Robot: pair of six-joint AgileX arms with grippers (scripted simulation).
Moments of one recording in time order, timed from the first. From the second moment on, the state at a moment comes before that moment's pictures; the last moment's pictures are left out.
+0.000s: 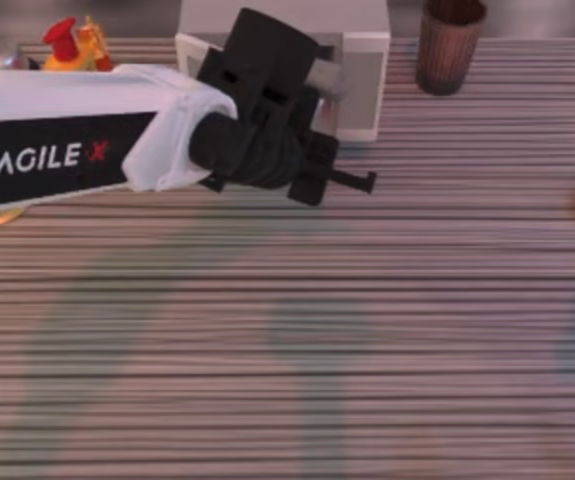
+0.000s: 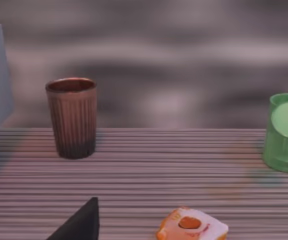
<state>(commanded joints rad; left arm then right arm) -0.63 1.93 1.32 -0.25 -0.07 -0.13 0.00 0.00 0.00 0.00 0.00 0.00</state>
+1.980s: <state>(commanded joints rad) -0.60 1.90 1.27 -0.23 -0.02 -0.07 0.00 0.00 0.00 0.00 0.00 0.00</state>
